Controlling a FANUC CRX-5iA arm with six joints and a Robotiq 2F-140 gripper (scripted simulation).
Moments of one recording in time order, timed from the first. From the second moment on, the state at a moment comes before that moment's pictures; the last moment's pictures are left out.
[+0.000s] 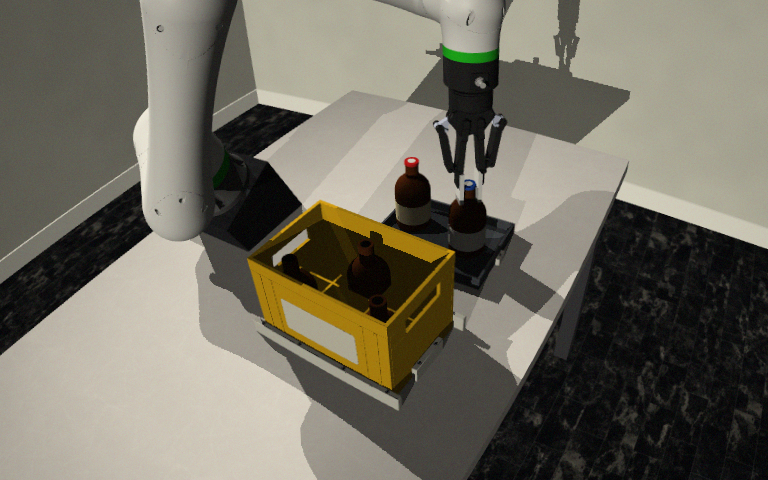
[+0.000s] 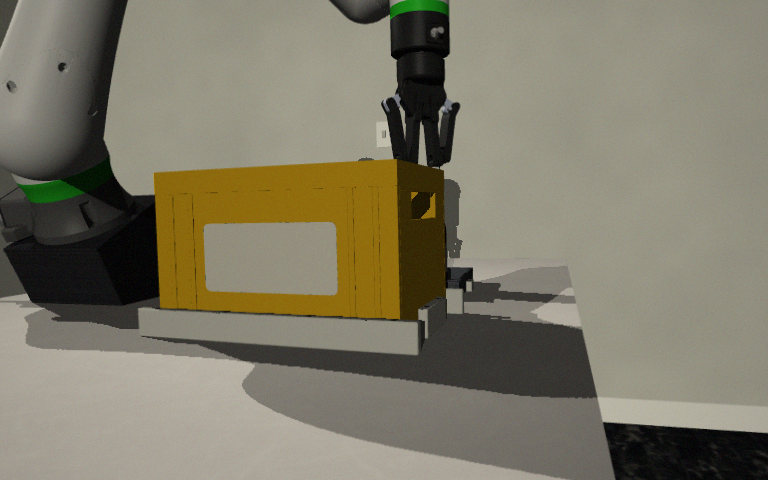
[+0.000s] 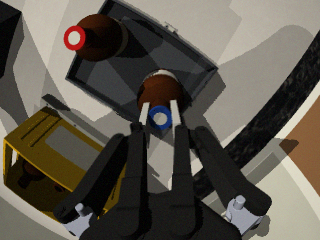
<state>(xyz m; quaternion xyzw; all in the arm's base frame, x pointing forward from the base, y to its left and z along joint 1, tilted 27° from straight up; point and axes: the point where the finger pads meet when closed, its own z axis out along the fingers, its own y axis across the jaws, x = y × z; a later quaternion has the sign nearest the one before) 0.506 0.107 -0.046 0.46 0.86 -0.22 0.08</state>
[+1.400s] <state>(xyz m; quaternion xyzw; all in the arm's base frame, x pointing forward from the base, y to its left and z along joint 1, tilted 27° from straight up) 0.504 0.109 -0.047 0.46 0.86 -0.22 0.08</state>
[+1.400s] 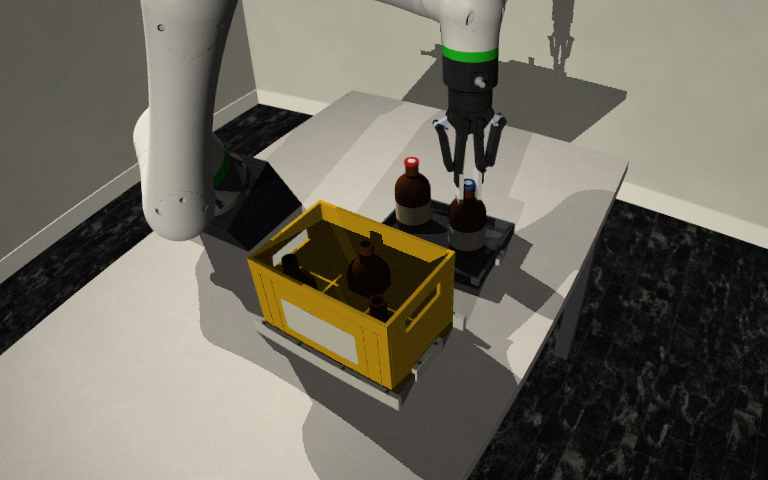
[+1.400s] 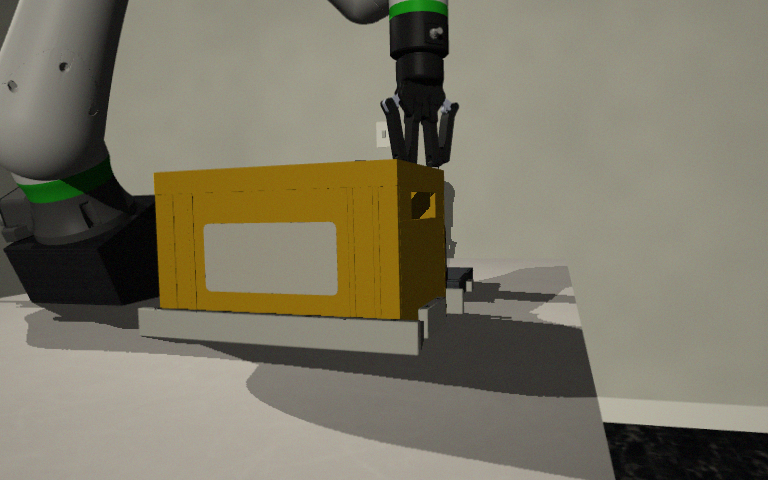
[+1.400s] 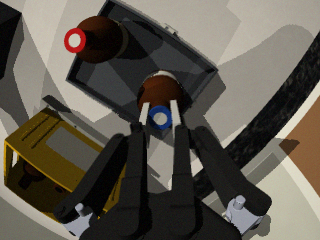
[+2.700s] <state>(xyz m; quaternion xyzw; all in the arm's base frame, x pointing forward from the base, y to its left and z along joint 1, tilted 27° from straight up) 0.503 0.110 -0.048 0.46 0.86 -0.22 0.08</state>
